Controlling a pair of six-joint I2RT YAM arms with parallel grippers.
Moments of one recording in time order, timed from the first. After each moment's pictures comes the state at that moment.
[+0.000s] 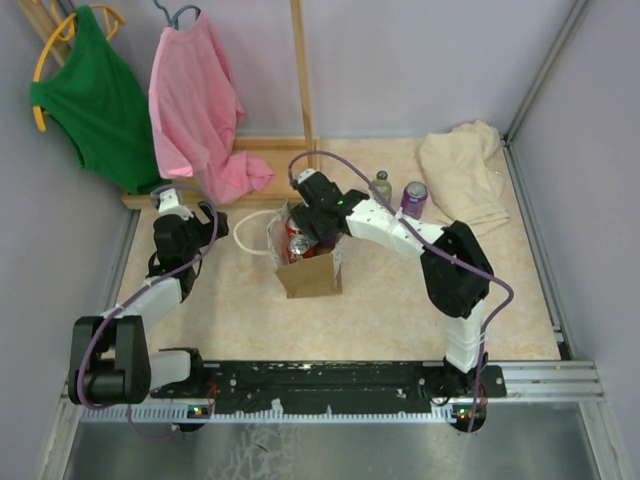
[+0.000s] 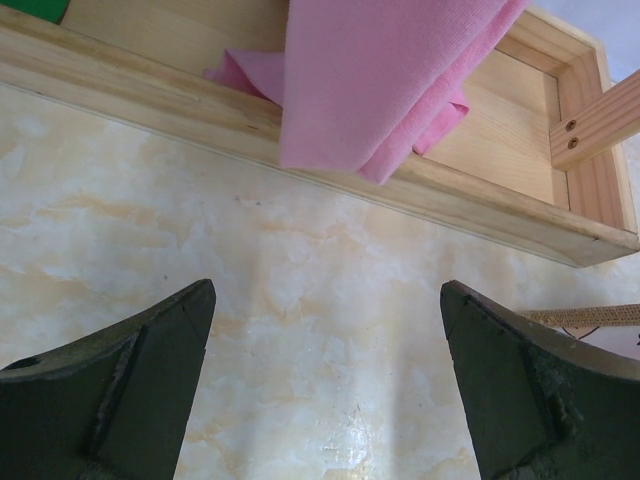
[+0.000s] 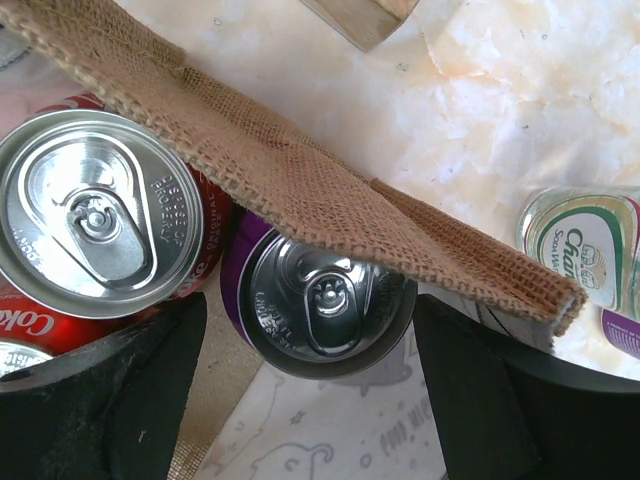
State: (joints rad) left arm -0.01 1.23 0.46 0.49 -0.02 -0.37; right arm 0.79 1.91 1.54 -0.54 0.28 0.04
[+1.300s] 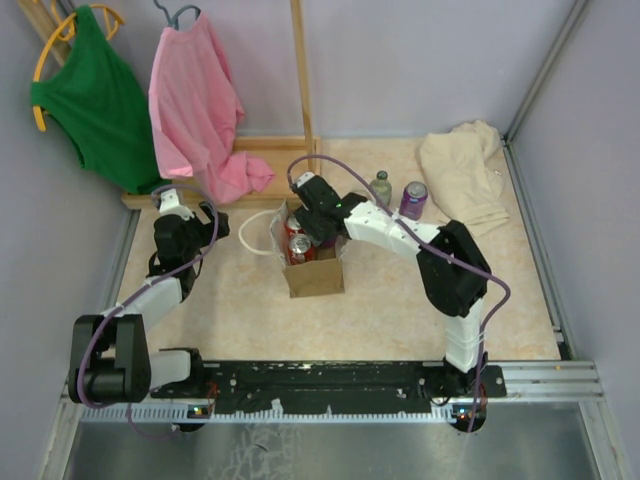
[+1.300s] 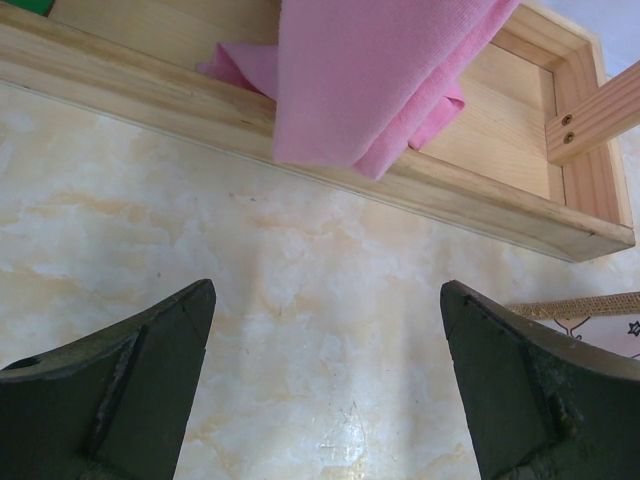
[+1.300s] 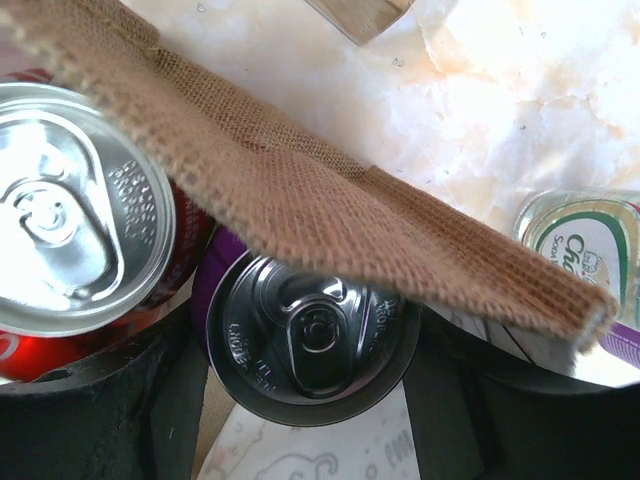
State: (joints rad) left arm -0.01 1.24 0.46 0.49 -0.01 -0.38; right arm 0.80 1.94 1.52 -0.50 0.30 0.01
